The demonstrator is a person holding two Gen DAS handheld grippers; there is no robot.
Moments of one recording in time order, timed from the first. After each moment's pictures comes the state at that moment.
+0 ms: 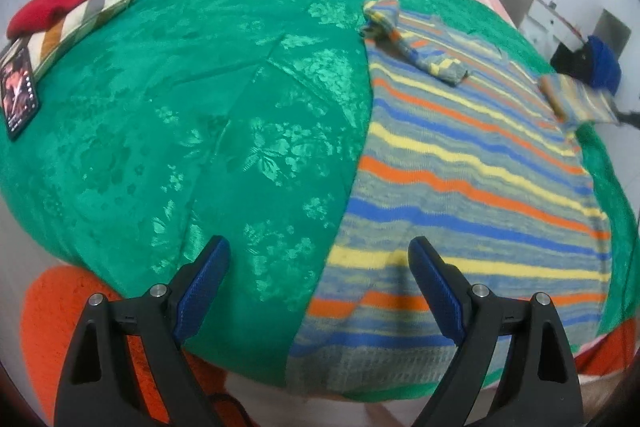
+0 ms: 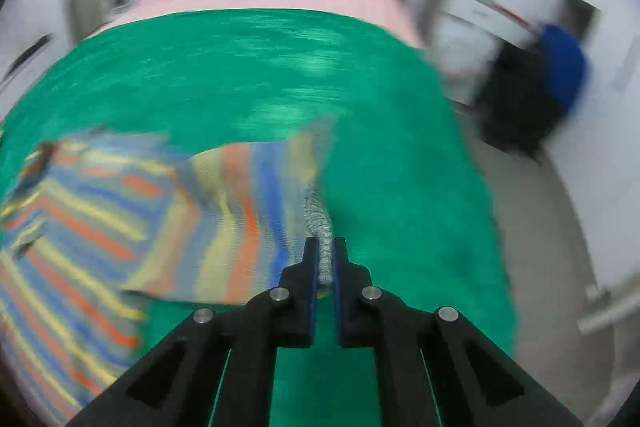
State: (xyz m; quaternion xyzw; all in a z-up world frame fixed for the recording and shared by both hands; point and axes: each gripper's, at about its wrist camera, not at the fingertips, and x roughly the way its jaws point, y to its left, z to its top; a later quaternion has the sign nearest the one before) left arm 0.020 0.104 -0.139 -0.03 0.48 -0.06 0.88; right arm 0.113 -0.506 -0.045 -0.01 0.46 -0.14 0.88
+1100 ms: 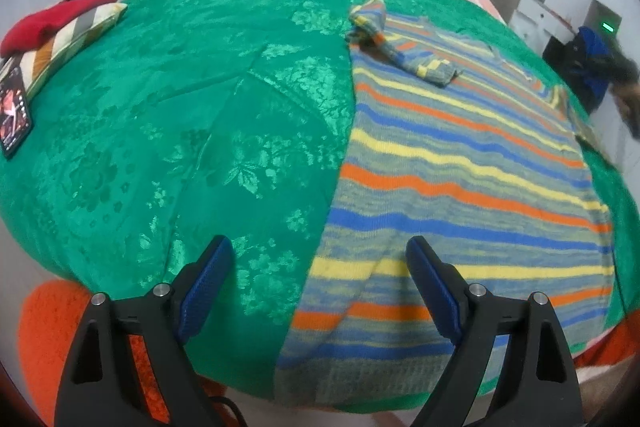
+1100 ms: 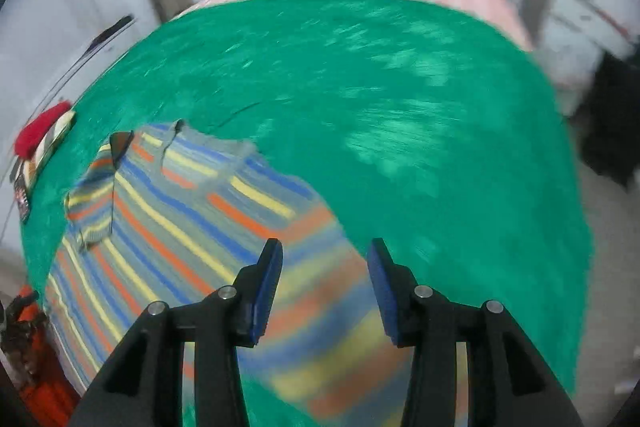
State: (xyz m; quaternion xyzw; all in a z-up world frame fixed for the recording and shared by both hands) left arm 0.025 0.097 -0.139 -0.01 0.46 -0.07 0.88; right arm 0.219 -0.448 -0.054 0.02 0.50 0.09 0.86
